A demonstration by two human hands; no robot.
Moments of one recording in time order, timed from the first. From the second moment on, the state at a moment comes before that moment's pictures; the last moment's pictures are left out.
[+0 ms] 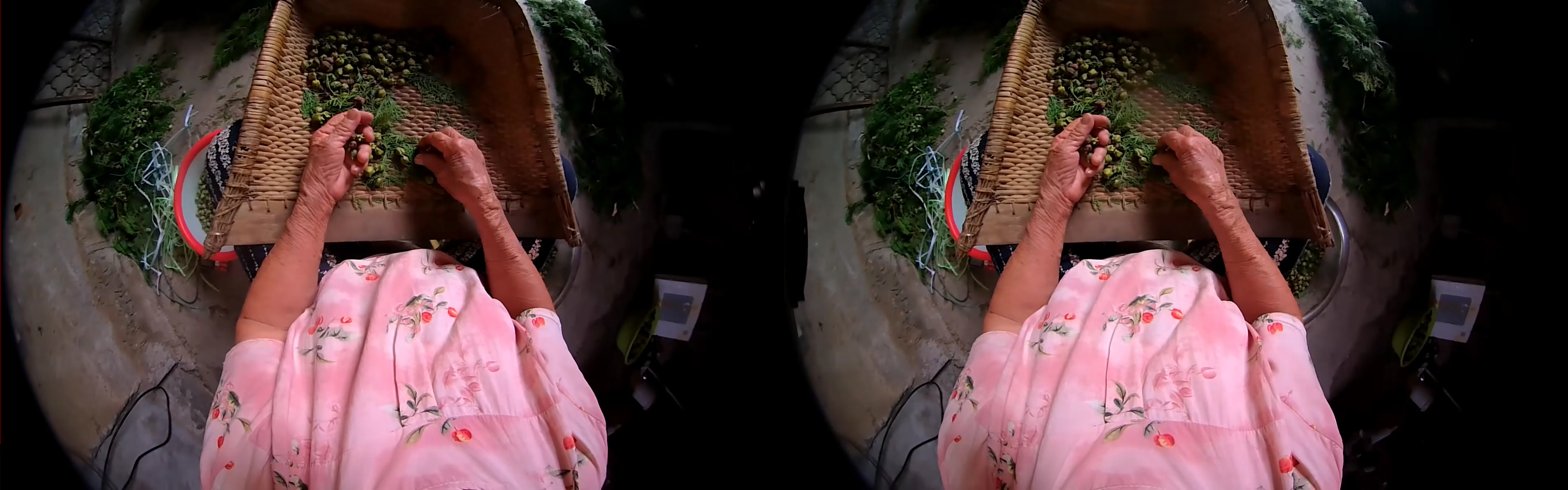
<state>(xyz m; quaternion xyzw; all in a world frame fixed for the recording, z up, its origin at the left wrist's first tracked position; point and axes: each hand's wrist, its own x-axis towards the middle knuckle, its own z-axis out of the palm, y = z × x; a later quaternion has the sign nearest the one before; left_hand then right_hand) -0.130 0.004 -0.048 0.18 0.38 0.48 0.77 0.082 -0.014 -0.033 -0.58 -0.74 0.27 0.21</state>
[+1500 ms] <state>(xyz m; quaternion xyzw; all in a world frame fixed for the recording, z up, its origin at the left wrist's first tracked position) -0.132 0.005 -0.043 0.18 0.39 0.44 0.79 0.052 0.001 -0.015 -0.53 -0.68 0.31 0.40</state>
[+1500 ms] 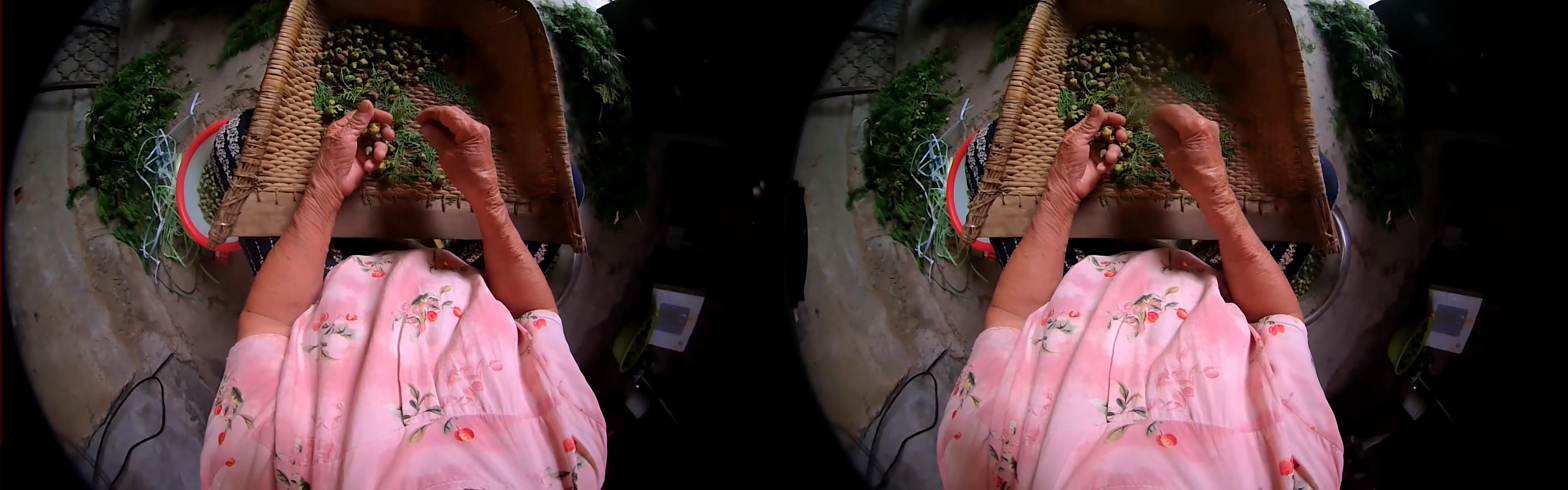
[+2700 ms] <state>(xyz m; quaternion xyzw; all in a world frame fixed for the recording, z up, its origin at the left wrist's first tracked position) -0.130 0.006 -0.043 0.19 0.39 0.44 0.79 0.079 -0.030 0.002 -0.54 -0.77 0.31 0.10</state>
